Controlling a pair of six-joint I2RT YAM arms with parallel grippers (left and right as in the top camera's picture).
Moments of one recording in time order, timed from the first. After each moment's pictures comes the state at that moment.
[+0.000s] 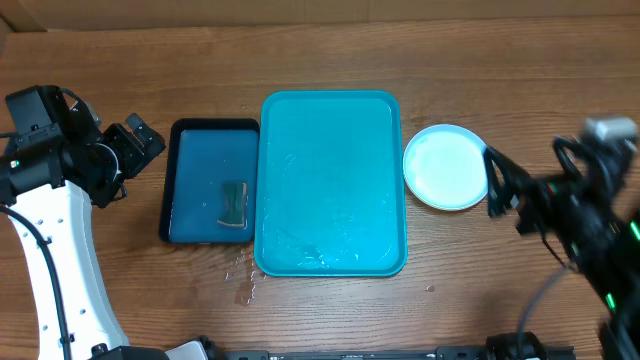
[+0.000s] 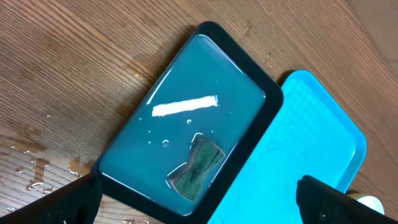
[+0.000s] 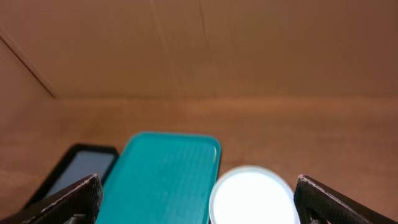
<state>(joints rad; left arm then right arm) 0.39 1.44 1.43 -1.11 0.25 -0.39 0.11 0.76 1.29 -0.85 -0.17 0.15</state>
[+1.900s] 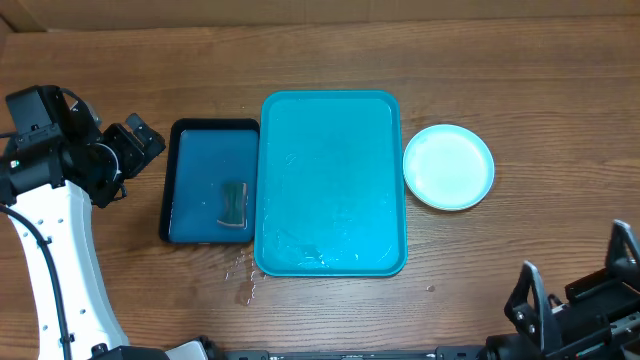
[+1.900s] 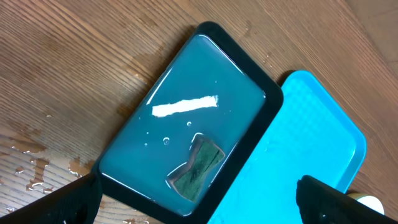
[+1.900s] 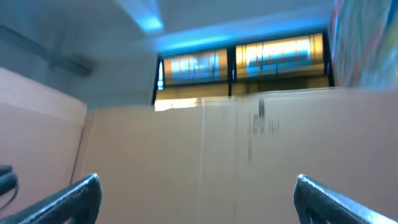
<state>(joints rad) 0.39 1.44 1.43 -1.11 0.25 -0.39 0.11 0.01 0.54 0.24 -0.24 0.15</state>
